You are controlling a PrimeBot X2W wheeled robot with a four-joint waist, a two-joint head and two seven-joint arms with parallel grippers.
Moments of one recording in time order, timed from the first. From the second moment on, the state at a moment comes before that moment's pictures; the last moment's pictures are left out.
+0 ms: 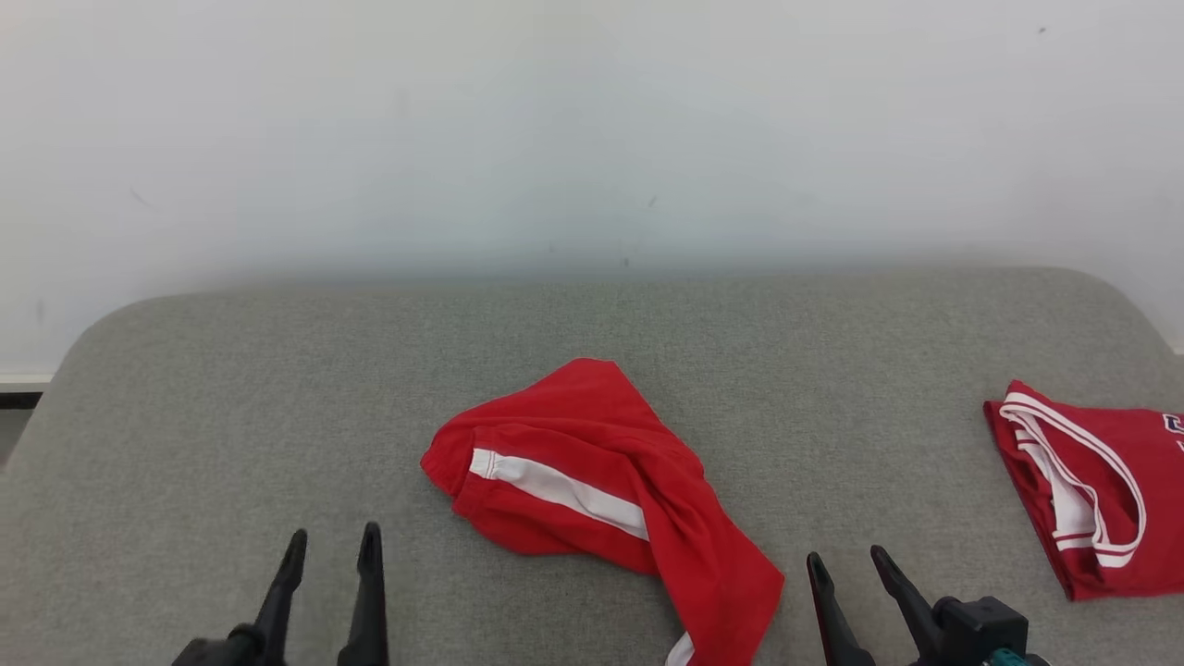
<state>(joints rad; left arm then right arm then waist) -0.03 0.22 -0.30 0.10 -0.53 0.08 -0.26 -0.01 -0.05 0.13 0.30 0.21 0.13 -0.15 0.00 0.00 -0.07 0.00</state>
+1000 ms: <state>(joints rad) 0.18 0.10 -0.02 0.06 -0.27 -0.10 -0.26 0.02 -0.05 0.29 0.41 0.21 0.13 -0.02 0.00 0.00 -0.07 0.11</state>
